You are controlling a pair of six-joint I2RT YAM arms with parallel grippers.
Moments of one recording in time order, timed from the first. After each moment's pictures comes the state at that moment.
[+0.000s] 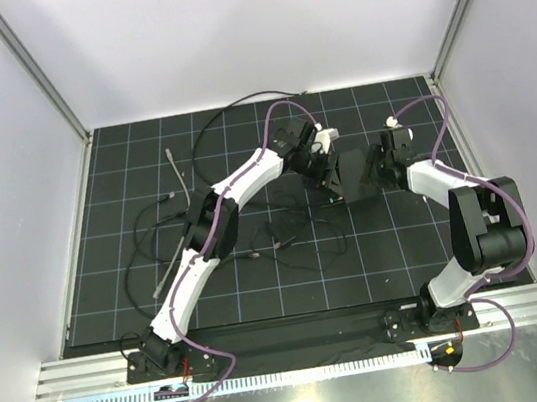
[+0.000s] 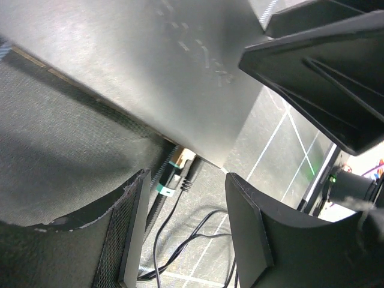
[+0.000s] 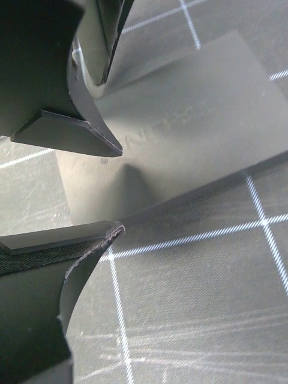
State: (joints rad) left arm -0.72 2.58 2.29 -0.66 0.65 -0.32; right arm 0.07 1.58 0.87 -0.16 0.02 0.45
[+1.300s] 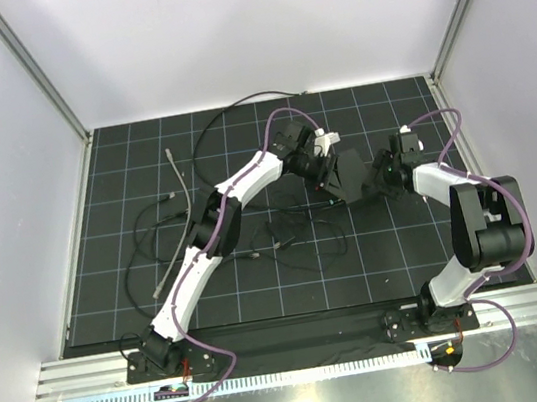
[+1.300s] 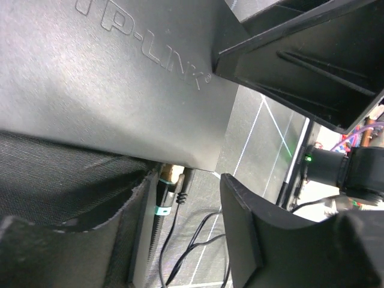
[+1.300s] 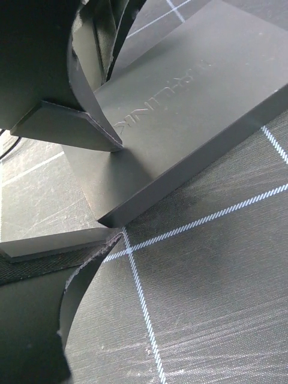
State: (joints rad) left arm -0.70 2.66 2.32 -0.61 0.85 -0.31; right arm 0.01 1.59 0.83 -0.17 -0.06 0.59
